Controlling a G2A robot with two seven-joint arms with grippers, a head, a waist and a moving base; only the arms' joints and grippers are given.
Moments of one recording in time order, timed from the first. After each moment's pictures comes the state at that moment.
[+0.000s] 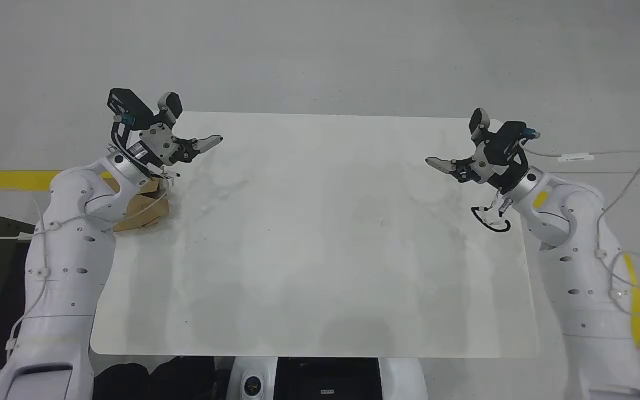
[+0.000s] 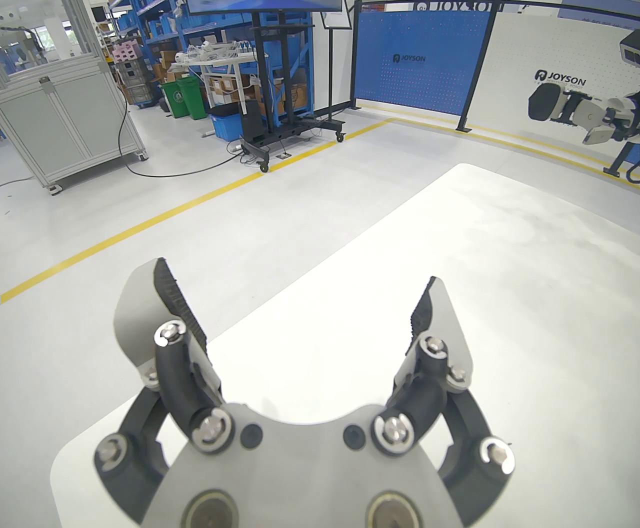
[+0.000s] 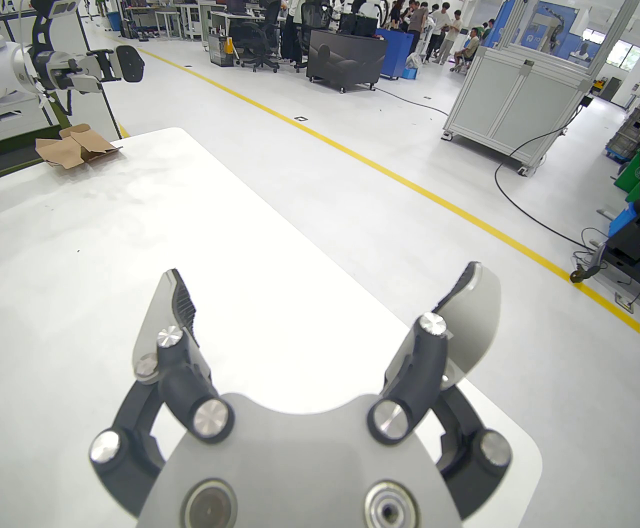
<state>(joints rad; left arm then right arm) 0.93 -0.99 -1.46 -1.26 1.12 -0.82 0.08 -0.99 -1.07 1.48 -1.39 -1.22 -0.85 -0.05</state>
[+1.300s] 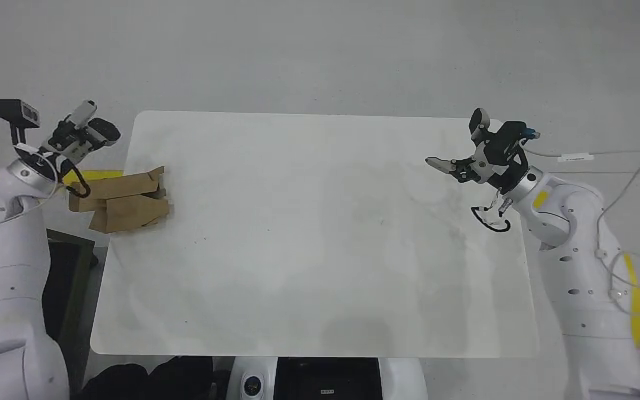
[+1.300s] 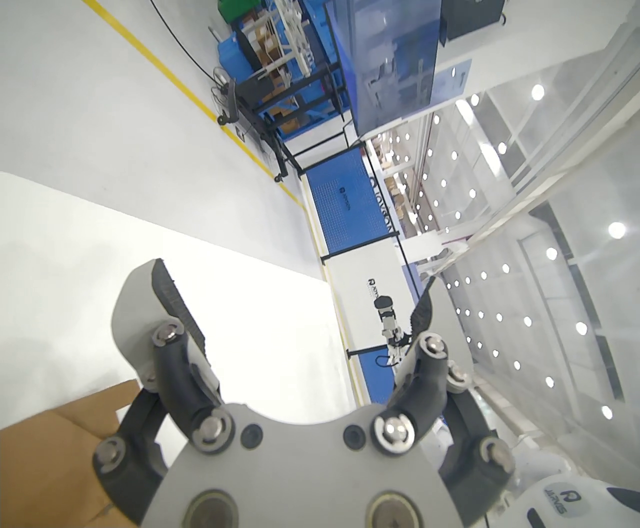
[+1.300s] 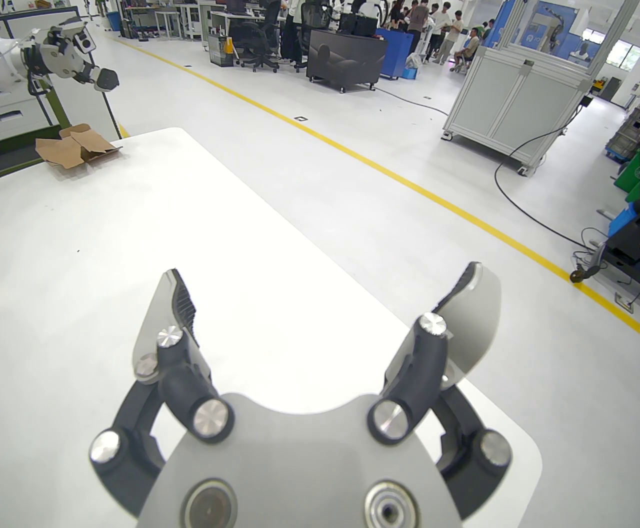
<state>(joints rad) 0.78 -0.90 -1.74 -0.76 -0.33 -0.54 -1.08 -0.99 -1.07 1.48 -1.39 -1.22 -0.85 -0.05</state>
